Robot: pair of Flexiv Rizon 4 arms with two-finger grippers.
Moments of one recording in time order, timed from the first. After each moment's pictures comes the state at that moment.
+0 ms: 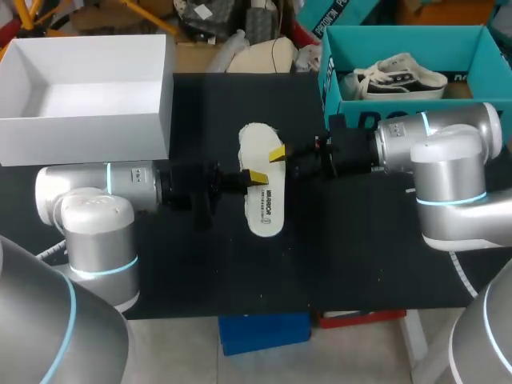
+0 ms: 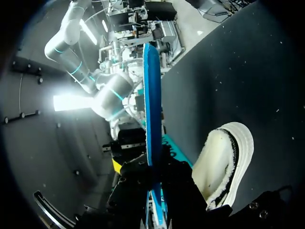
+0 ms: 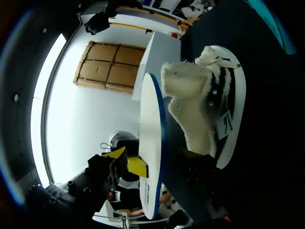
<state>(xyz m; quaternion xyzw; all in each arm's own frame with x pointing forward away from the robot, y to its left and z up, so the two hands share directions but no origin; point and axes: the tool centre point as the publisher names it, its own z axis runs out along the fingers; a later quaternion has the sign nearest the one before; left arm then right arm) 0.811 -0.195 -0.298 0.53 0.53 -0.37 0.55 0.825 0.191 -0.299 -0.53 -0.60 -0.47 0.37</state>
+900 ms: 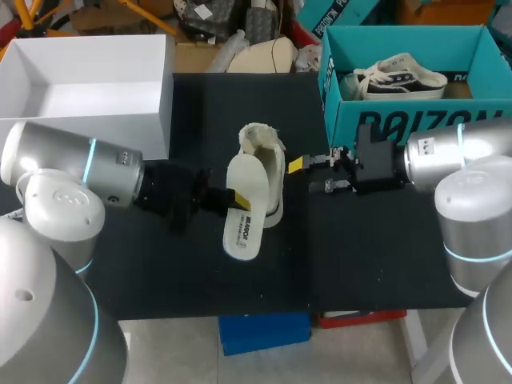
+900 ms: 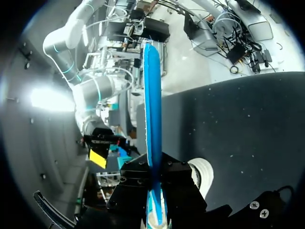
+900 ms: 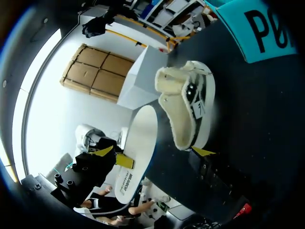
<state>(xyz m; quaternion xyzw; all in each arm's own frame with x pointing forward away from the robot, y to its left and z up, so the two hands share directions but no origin) 0.751 -0.163 -0.299 0.59 0.60 -0.37 0.39 0.780 0.150 -0.285 -0.58 -0.62 -0.47 0.25</state>
